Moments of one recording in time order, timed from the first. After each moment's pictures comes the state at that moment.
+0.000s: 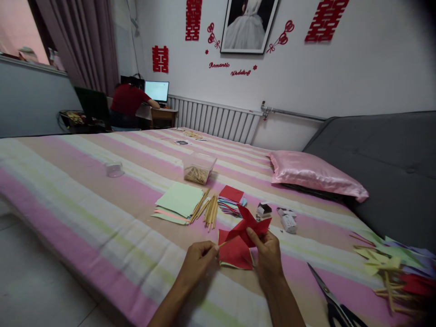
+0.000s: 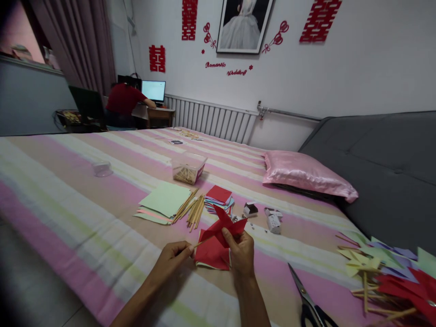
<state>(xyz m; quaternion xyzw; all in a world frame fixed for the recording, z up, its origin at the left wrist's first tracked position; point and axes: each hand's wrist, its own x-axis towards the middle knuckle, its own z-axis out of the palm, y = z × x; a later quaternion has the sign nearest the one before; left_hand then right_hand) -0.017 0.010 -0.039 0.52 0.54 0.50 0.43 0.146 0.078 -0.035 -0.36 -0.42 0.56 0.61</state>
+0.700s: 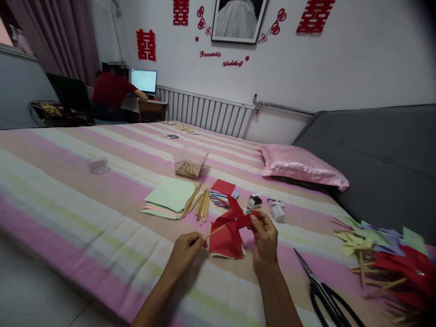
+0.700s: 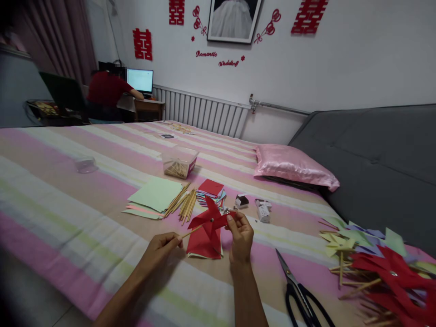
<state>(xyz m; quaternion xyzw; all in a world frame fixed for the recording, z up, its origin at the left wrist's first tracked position) -0.023 0.013 -0.034 0.51 0.58 0.49 0.41 0.165 0.092 -0.032 -0.36 -0.41 0.47 0.69</state>
